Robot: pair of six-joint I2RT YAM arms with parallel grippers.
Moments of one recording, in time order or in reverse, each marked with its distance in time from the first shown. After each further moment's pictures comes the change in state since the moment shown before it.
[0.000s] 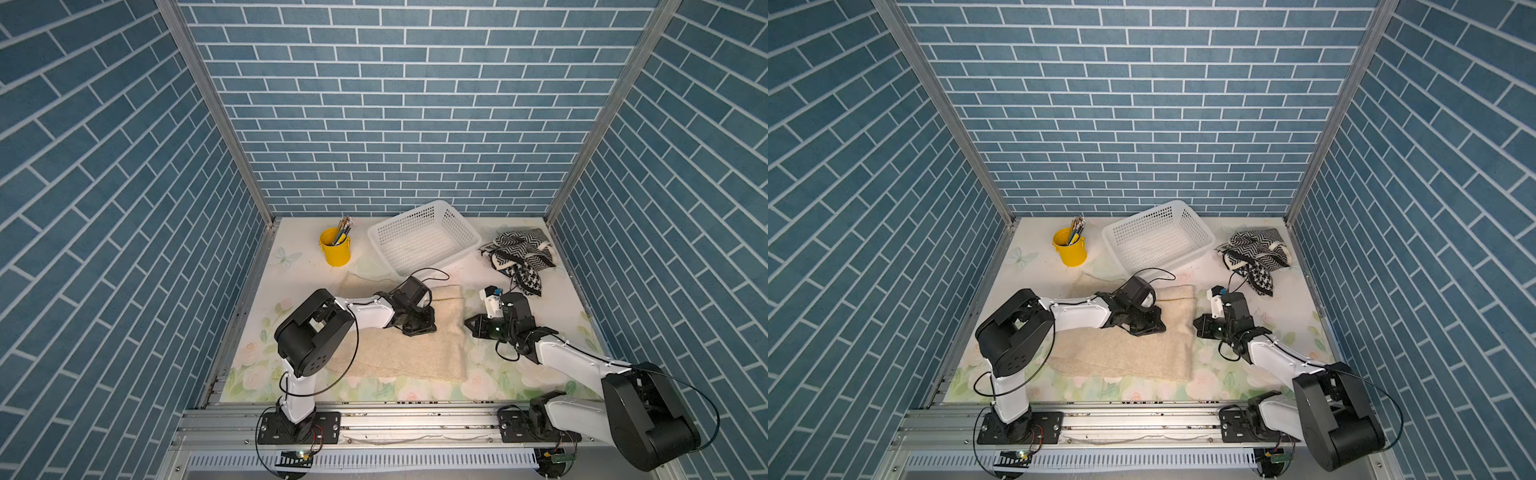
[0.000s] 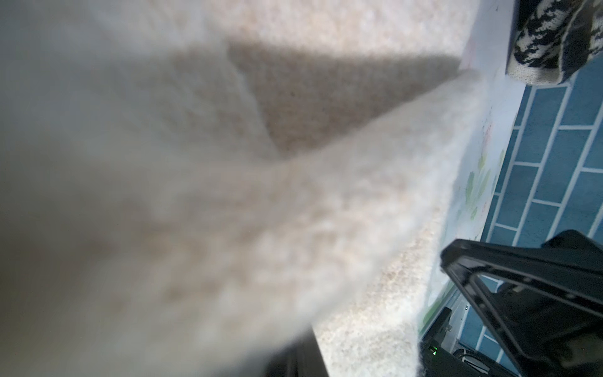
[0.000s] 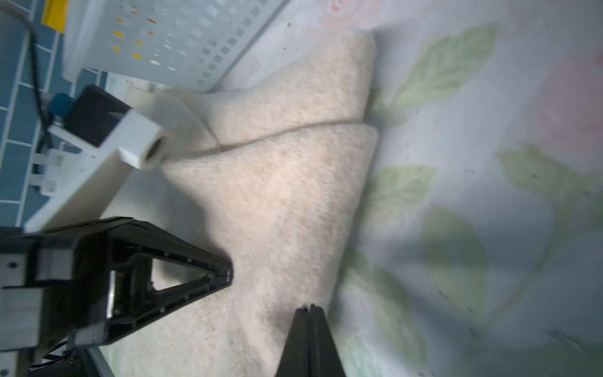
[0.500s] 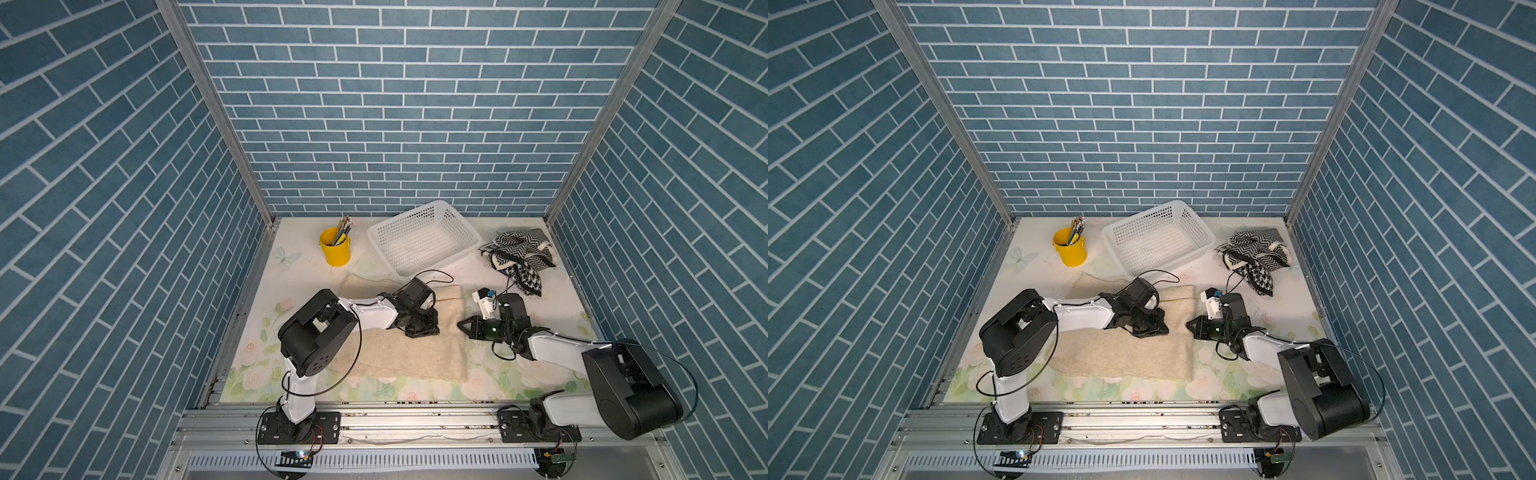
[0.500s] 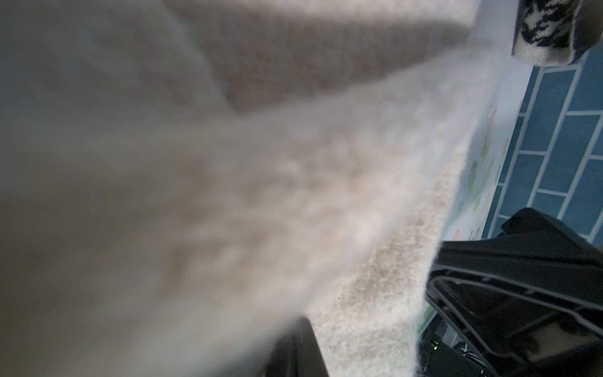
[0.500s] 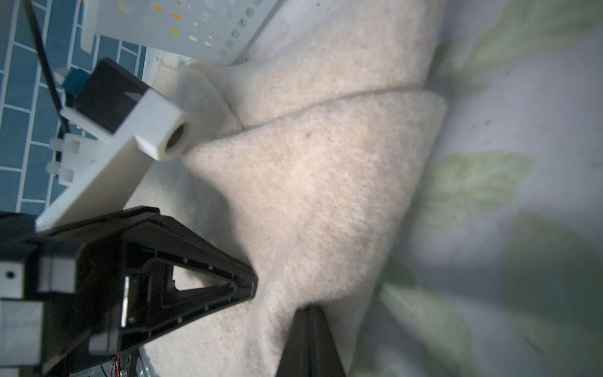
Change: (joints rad) left arm -0.010 0.001 0.004 -0.011 -0.002 -0.001; right arm 0.006 0.137 -0.022 0.201 -0.186 0.013
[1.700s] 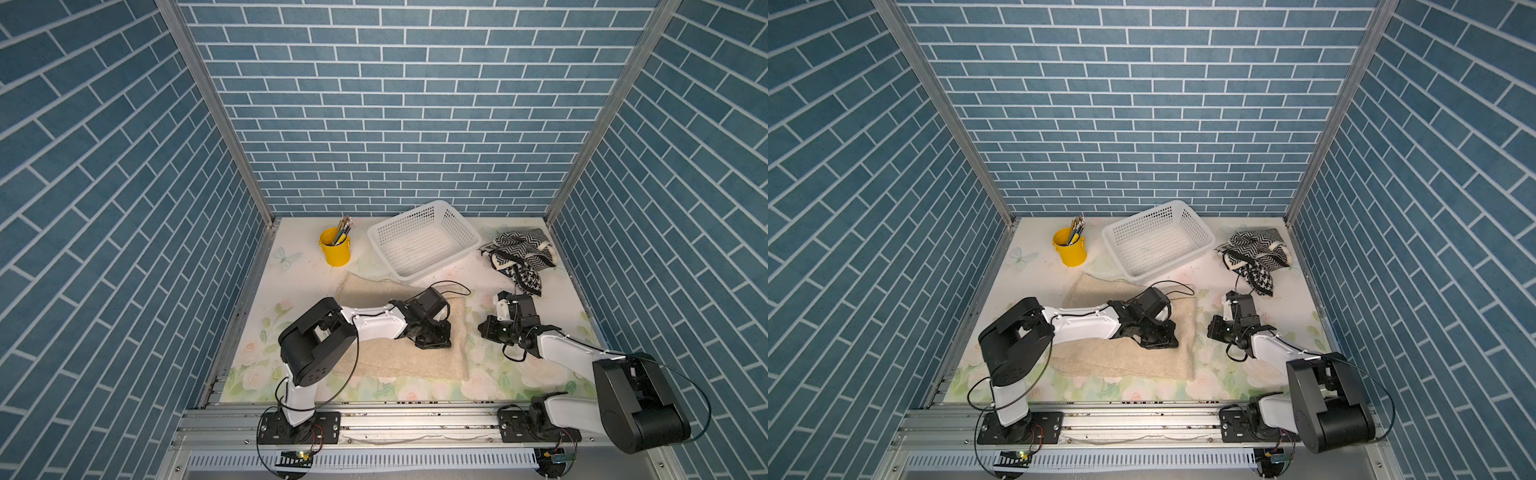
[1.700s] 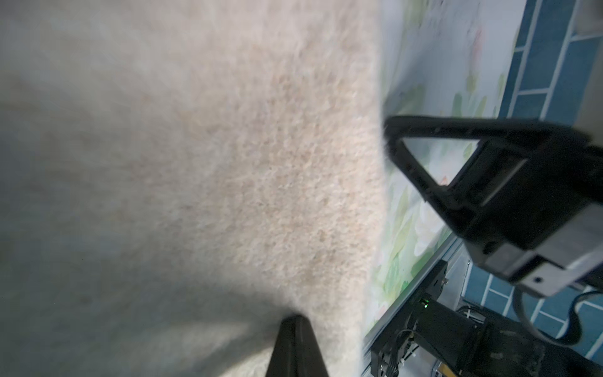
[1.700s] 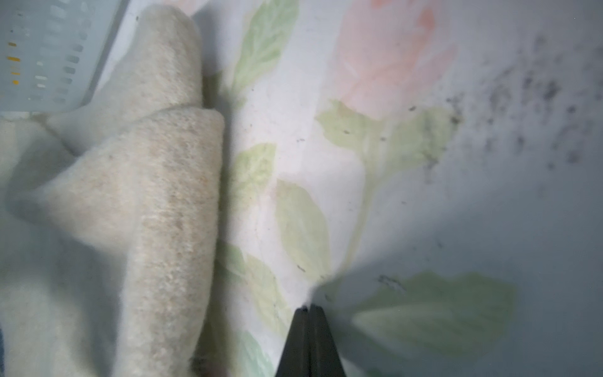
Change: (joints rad) left arm -0.152 0.010 0.051 -0.061 0.023 -0.019; right arm -0.122 -0.077 0.026 -0.256 0.227 -0.008
